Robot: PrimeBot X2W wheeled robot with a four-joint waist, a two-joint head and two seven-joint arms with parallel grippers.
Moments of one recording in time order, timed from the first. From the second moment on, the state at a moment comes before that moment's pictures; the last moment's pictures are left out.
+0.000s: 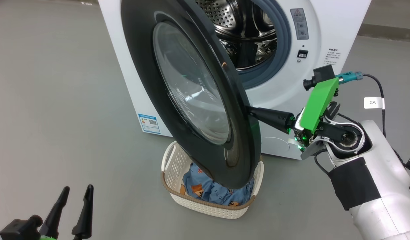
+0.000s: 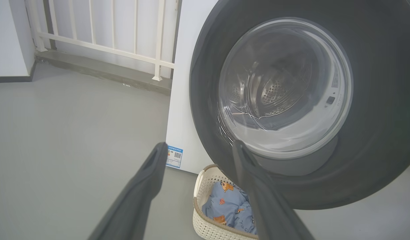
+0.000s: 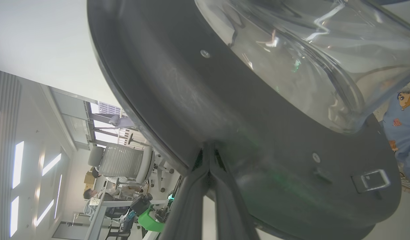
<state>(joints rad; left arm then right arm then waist) -0.06 0.36 -0.22 0.29 -0.67 -0.13 -0.26 -0.68 -0.07 0.16 0.53 1.37 0.12 0.85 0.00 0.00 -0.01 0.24</state>
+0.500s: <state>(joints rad) -0.04 0.36 -0.23 0.29 -0.67 -0.10 -0.25 -0.65 -0.07 0.19 0.56 1.45 0.12 0.96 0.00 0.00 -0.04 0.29</state>
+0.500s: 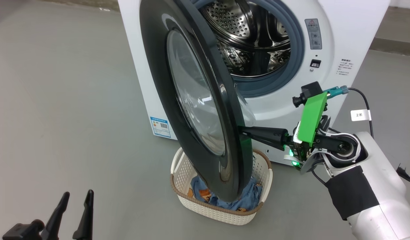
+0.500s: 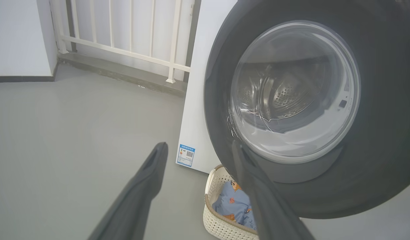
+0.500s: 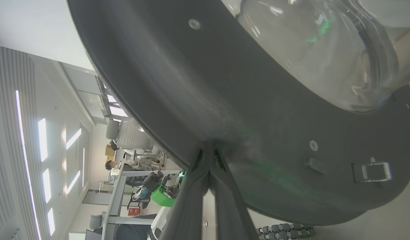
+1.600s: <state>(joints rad) -0.03 0.36 -0.24 0.27 -0.67 -0.08 -0.25 -0.65 -0.07 0.26 0.51 1.55 0.12 0.95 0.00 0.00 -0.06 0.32</state>
